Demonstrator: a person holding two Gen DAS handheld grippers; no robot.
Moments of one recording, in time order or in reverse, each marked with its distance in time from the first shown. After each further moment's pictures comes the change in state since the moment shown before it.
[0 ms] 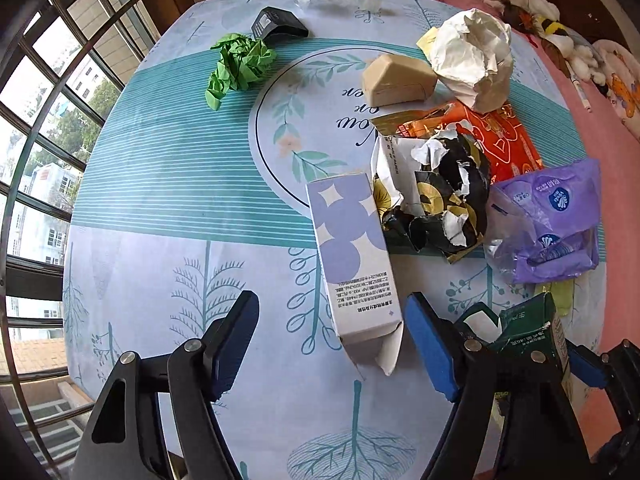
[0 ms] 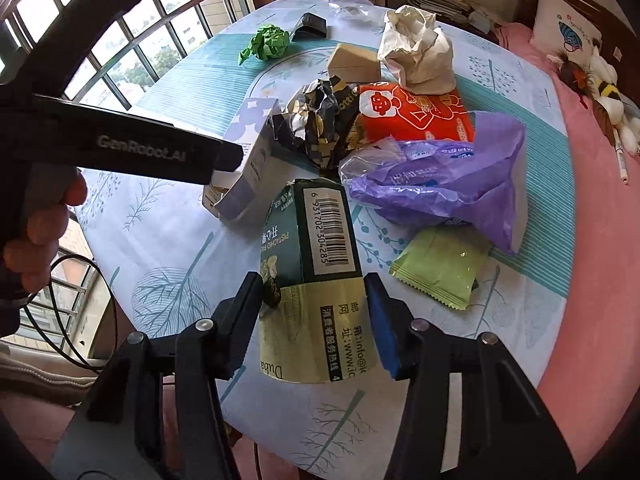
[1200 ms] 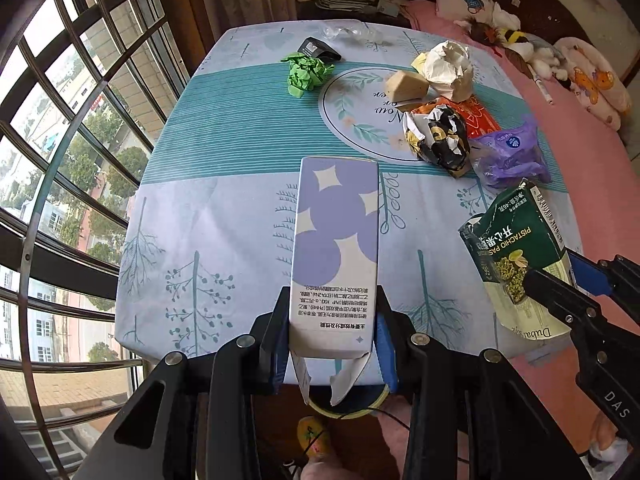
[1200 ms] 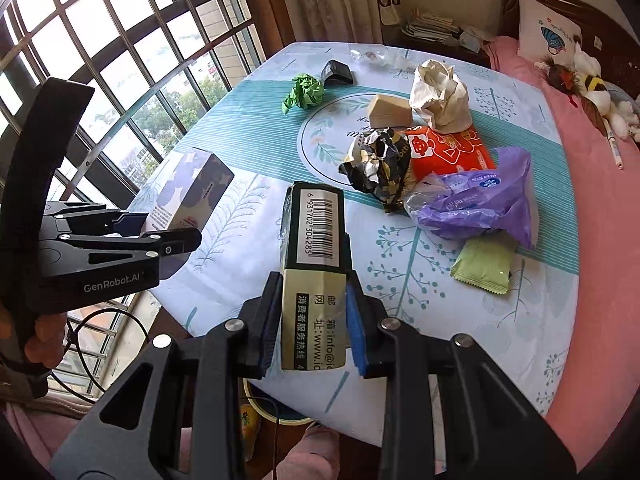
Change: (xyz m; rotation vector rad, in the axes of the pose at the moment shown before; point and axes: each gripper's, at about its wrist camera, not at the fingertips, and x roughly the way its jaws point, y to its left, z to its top) left arm -0.106 0.096 -0.124 0.092 -0.143 -0.053; right arm -0.065 0.097 -0.008 0.111 -0.155 -0.010
